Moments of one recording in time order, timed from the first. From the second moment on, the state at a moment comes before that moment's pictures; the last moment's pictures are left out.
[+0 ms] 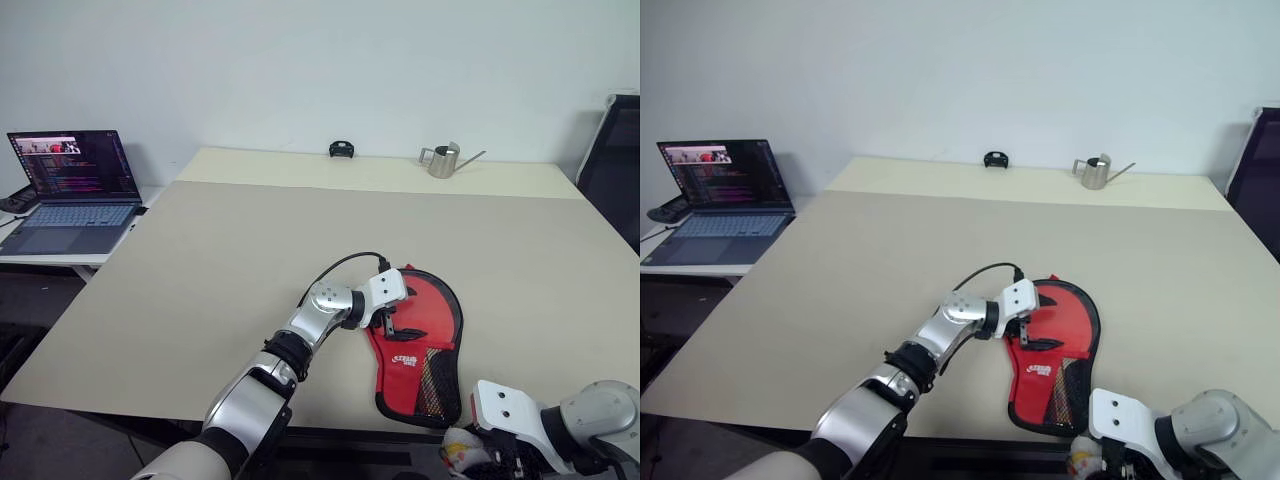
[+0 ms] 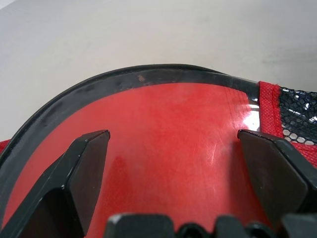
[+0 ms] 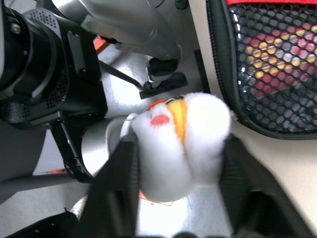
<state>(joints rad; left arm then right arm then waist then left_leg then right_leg) -0.85 0.04 -0.35 0.91 0.08 -0.21 -0.99 0.23 -1.16 0.06 -0.83 0.38 0.80 1.00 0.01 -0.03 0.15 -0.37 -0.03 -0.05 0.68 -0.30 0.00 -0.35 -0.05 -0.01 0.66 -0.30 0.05</state>
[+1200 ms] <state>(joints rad) -0.60 0.35 -0.17 0.34 -0.16 0.16 -1.17 -0.29 -0.81 -0.10 -0.15 0.44 0.56 0.86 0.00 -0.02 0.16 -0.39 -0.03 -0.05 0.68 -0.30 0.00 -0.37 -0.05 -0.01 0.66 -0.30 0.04</state>
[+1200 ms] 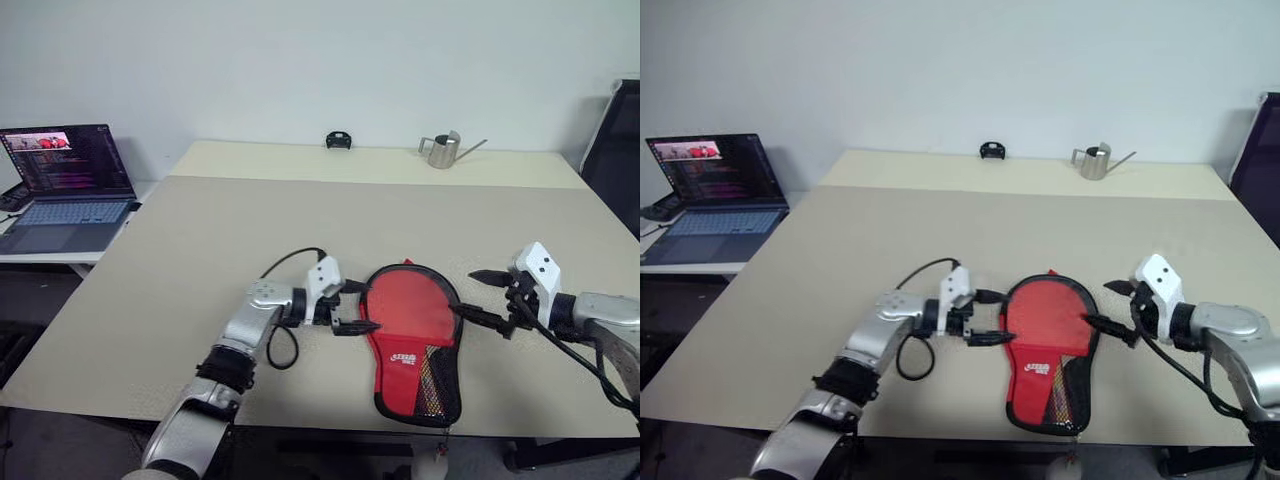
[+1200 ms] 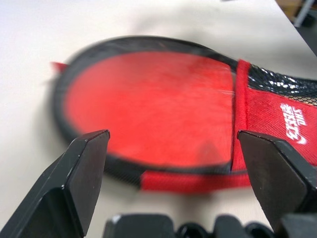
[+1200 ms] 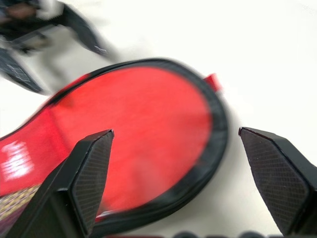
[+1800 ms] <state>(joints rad) -0.33 0.47 0.05 -0.16 -0.25 0.41 -0.79 -0.73 -0.77 -0.03 0.80 0.22 0.15 1.04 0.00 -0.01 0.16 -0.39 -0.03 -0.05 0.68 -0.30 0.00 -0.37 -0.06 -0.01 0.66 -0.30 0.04</state>
